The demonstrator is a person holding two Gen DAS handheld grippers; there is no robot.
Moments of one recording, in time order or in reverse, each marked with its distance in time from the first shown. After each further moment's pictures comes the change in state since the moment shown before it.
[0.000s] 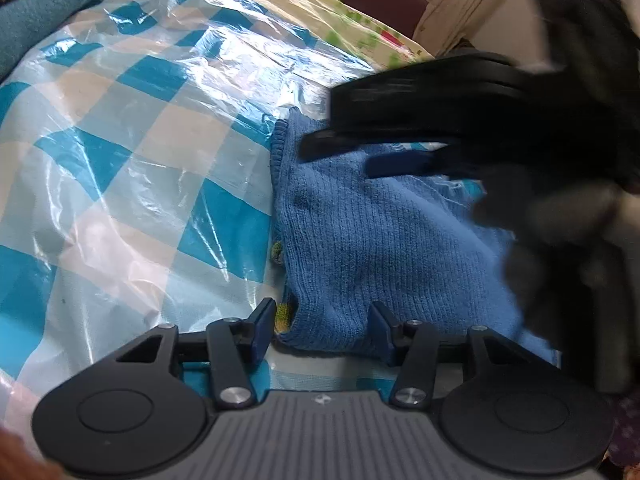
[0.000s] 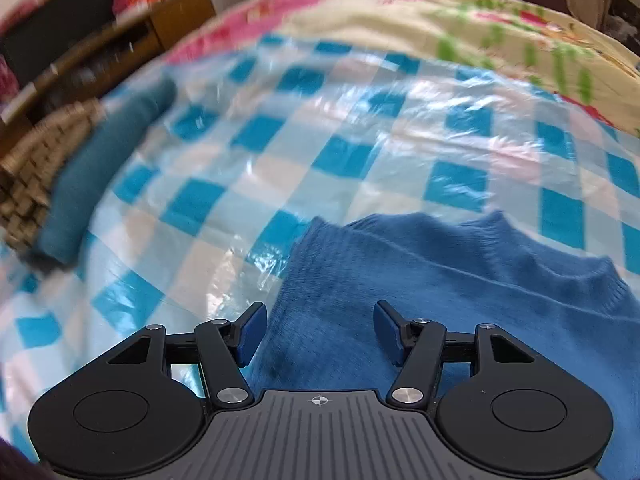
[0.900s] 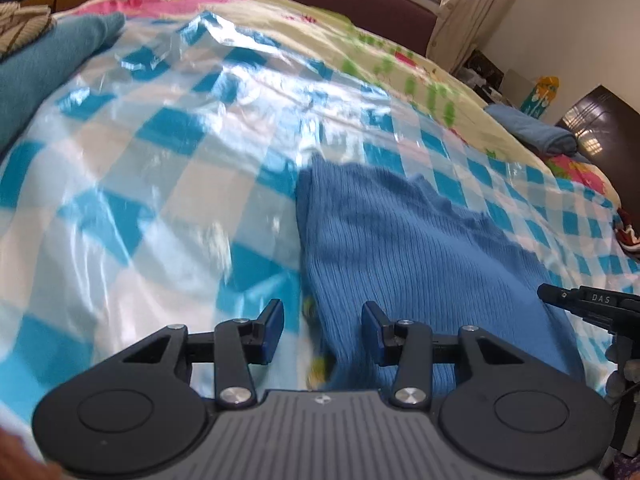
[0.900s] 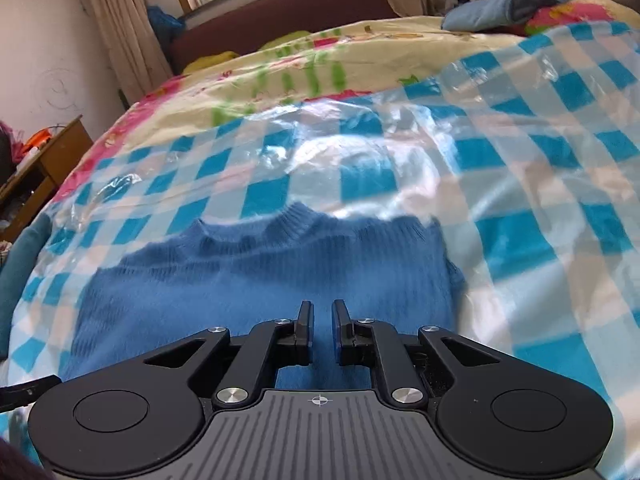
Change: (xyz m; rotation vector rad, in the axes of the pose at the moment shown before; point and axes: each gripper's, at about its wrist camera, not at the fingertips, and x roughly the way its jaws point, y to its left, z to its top) left arm -0.004 -0.002 0.020 0.053 -0.065 0.103; right arm -0.098 -0.202 -0.128 0.403 -0.275 -0.154
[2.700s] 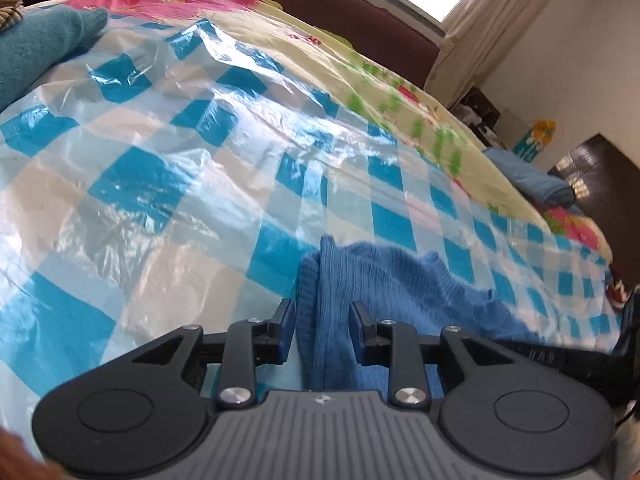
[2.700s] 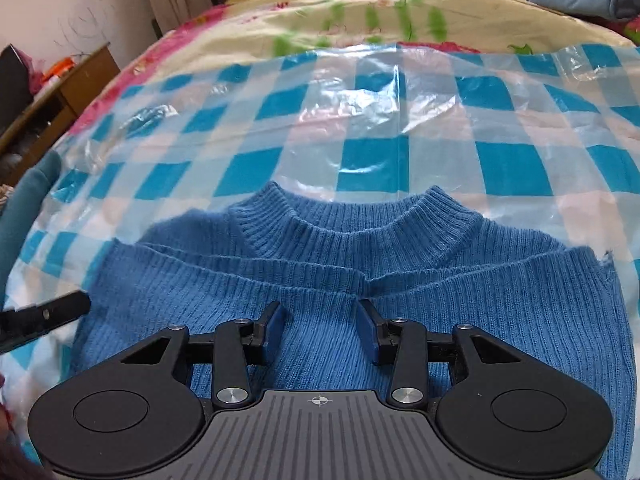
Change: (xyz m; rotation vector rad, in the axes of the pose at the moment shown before) left arm 0.053 0.025 0.059 -0.067 -0.074 -0.081; right arm 0.084 0.088 0.030 -0.139 0.183 0.053
